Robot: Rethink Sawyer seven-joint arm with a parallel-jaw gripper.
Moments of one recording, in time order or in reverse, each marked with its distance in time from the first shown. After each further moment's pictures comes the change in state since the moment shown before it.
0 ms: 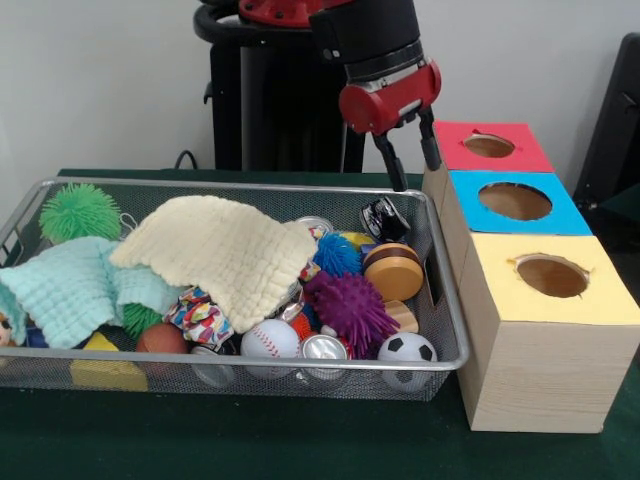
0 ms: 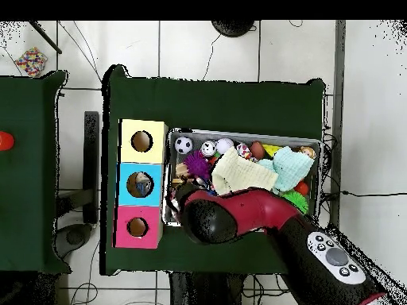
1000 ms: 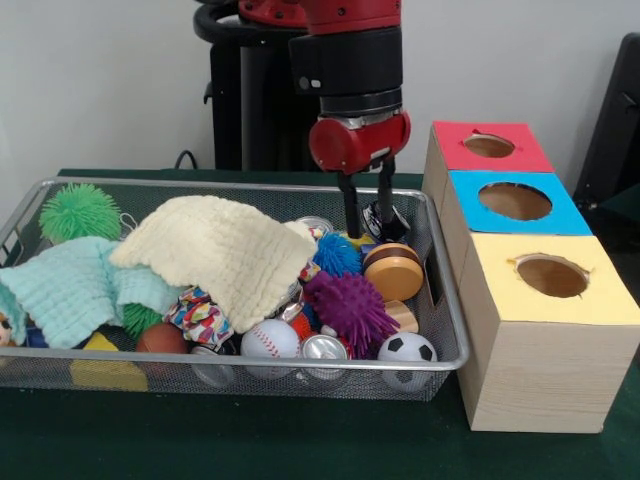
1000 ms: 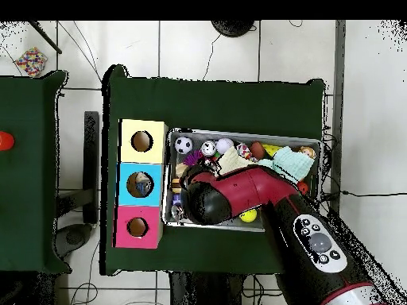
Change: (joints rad) arm 0.154 0.012 -0.166 -0.216 -0.210 0.094 0.000
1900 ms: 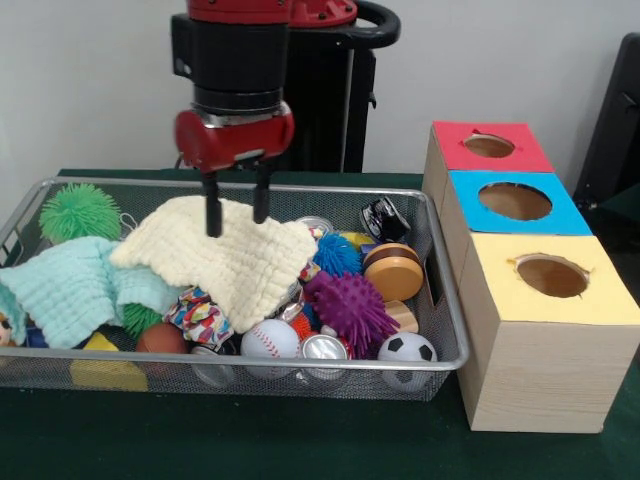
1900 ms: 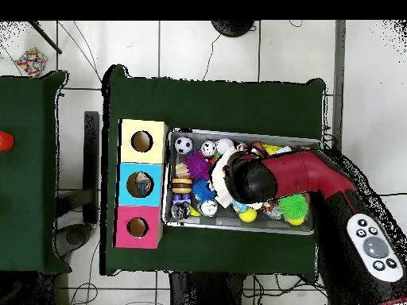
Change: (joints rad) arm -0.138 0.002 0.035 -0.159 -0.040 0.298 -0.020
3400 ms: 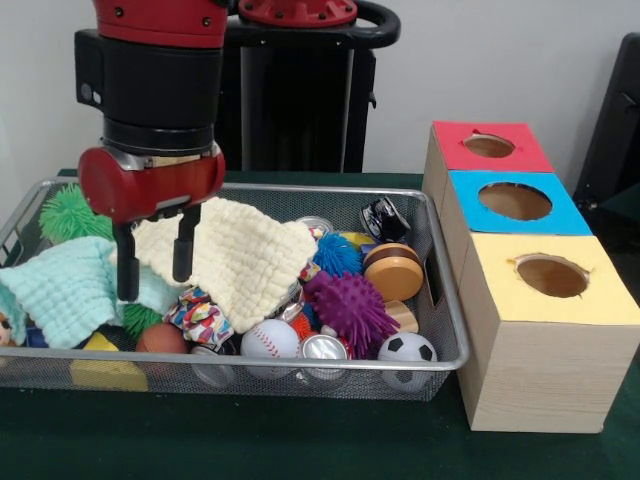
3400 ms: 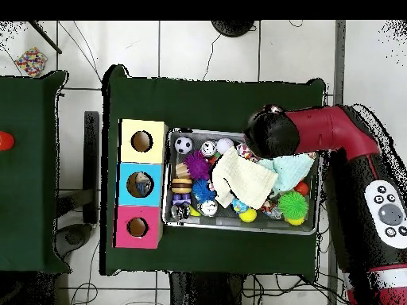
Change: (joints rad) arm 0.001 0.127 0.096 -0.333 -0.117 0.183 -0.213
